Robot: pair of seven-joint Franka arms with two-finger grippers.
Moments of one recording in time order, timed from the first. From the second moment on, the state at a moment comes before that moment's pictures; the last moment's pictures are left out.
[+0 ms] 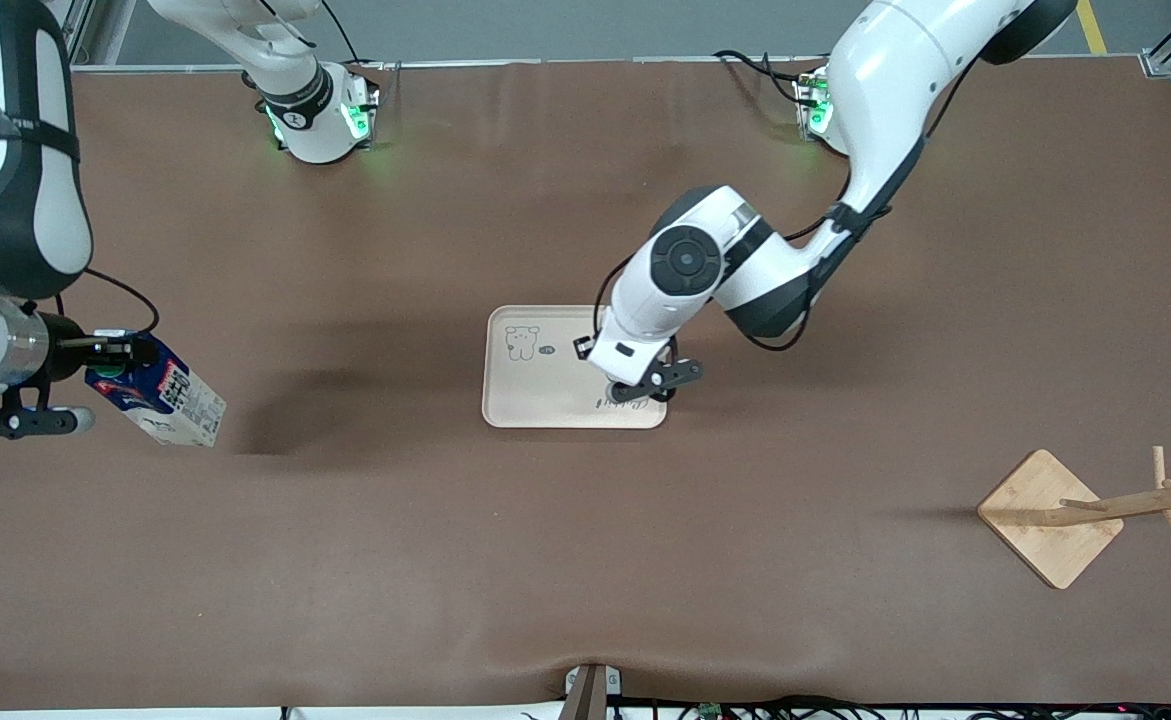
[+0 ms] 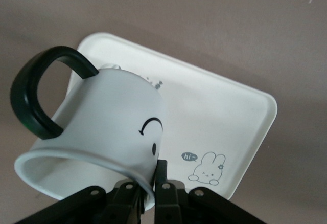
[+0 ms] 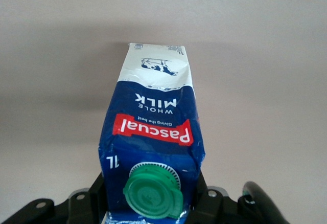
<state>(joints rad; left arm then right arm) -0.27 0.70 -0.57 -1.50 0.14 2.16 -1.13 0.02 0.36 -0.11 -1.49 -0.04 1.56 -0.10</state>
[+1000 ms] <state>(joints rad) -0.31 0.80 -0.57 -1.49 0.08 2.06 -1.13 0.12 0.39 -0.10 -1.43 0.12 1.32 0.10</state>
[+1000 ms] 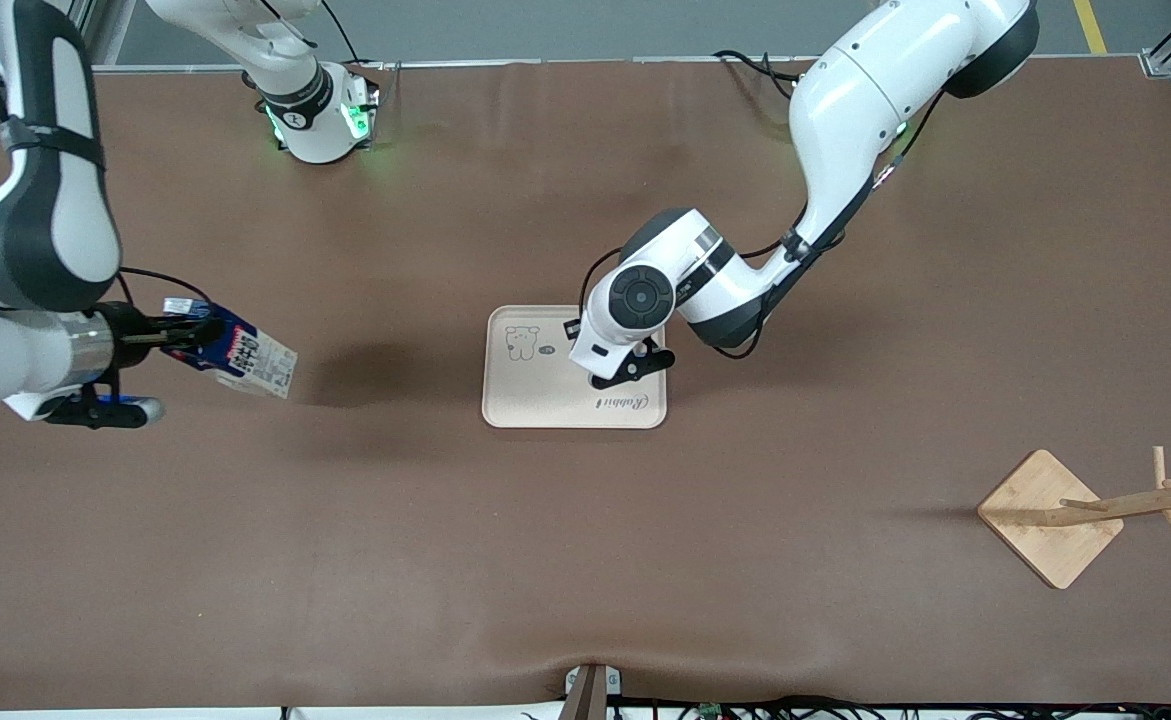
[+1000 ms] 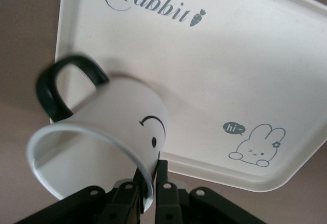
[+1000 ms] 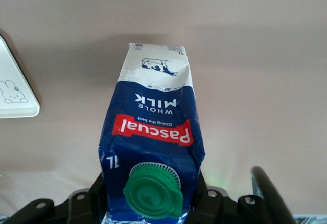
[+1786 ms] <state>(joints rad) -0.31 0.78 -0.56 -1.37 0.08 1.93 -1.14 0.31 0.39 -0.10 -1.43 0.29 1.32 0.36</state>
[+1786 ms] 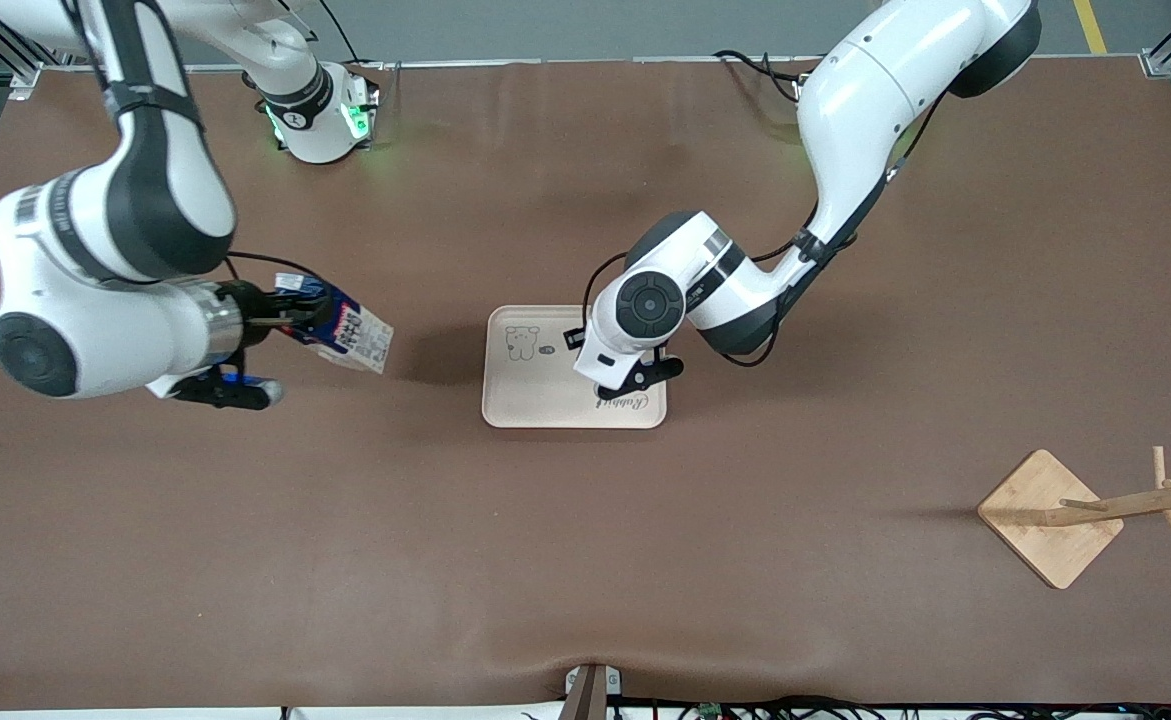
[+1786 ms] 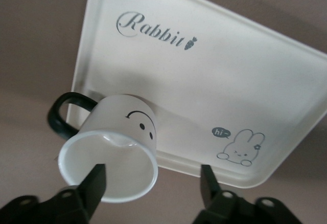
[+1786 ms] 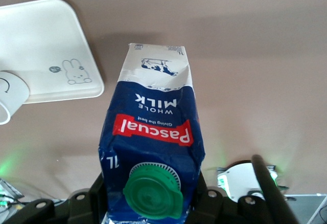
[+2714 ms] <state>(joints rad) -0.14 0.44 -0.54 -1.31 0.34 1.54 -1.00 0.55 0.51 -0.09 -1.43 0.39 1.52 0.52</state>
